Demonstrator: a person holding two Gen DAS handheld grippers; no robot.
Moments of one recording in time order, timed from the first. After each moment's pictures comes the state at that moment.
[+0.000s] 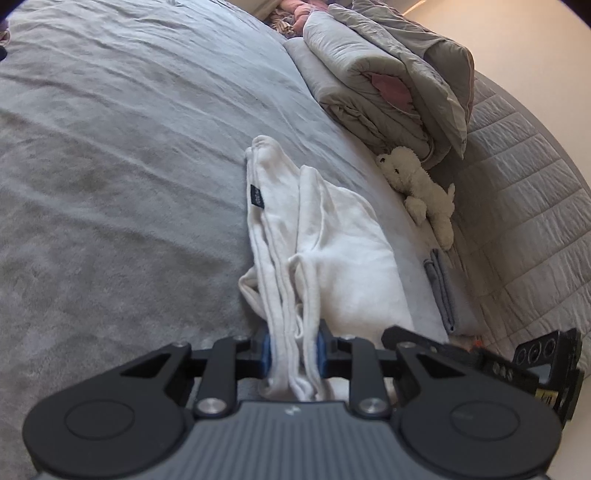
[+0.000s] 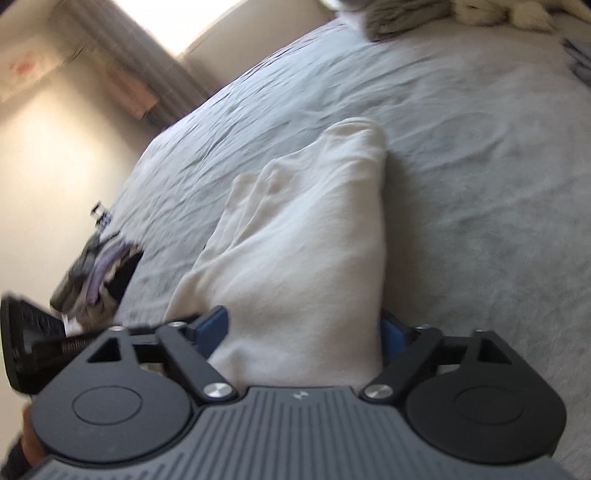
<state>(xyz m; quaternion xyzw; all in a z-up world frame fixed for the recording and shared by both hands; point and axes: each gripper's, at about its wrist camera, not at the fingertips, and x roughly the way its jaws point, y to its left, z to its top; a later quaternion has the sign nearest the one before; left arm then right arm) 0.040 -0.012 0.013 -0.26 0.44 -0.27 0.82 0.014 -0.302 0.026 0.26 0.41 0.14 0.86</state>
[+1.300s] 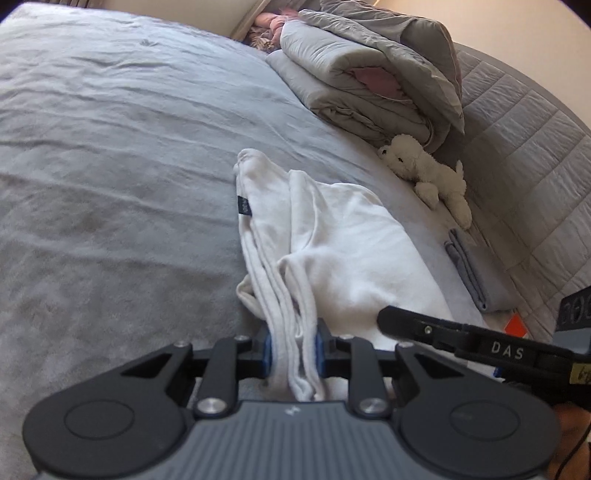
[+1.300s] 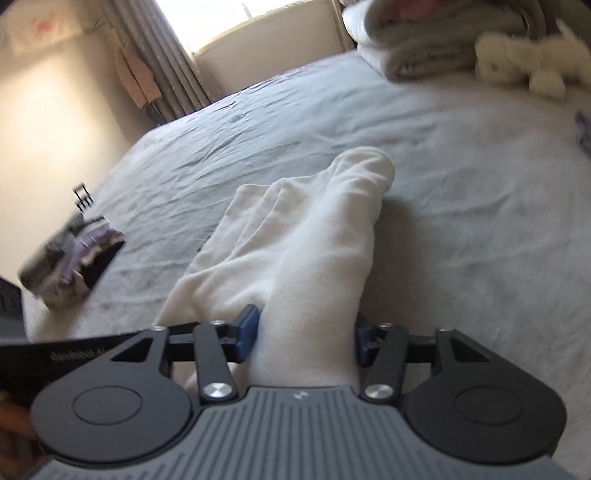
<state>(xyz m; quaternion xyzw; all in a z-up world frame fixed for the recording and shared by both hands) 0.034 -0.023 0.023 -0.18 0.42 -0.26 0.85 0.014 -0.272 0.030 0.18 0.38 0.12 0.90</state>
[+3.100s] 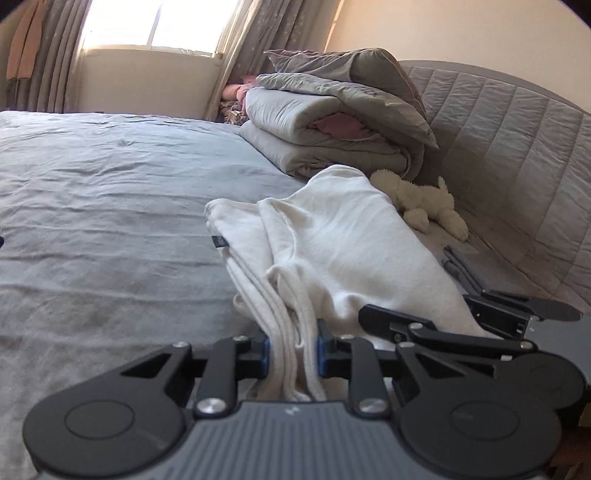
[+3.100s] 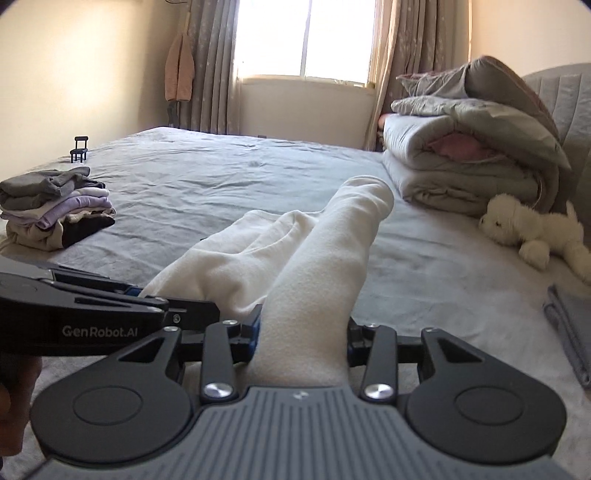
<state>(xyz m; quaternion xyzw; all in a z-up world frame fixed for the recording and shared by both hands) 0.005 -0.049 0.056 -0.08 0.29 -0.25 0.92 -0.018 -0.205 0.054 -0.06 0.24 0.09 0.97</state>
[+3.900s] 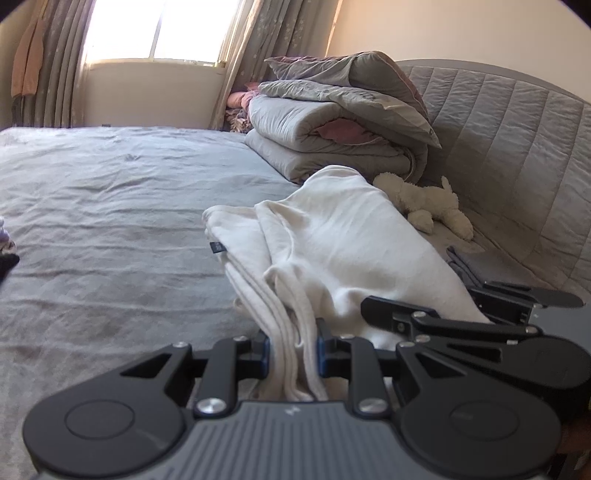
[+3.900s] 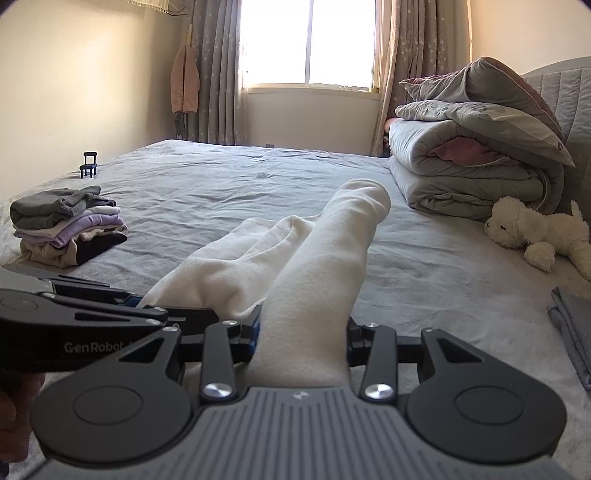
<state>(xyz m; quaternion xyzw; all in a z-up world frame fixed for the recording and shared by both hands) -0.016 -0.059 0.070 -0.05 0.27 -0.22 0.93 -0.027 -0.214 0.069 -0.04 0.22 0.11 0.97</state>
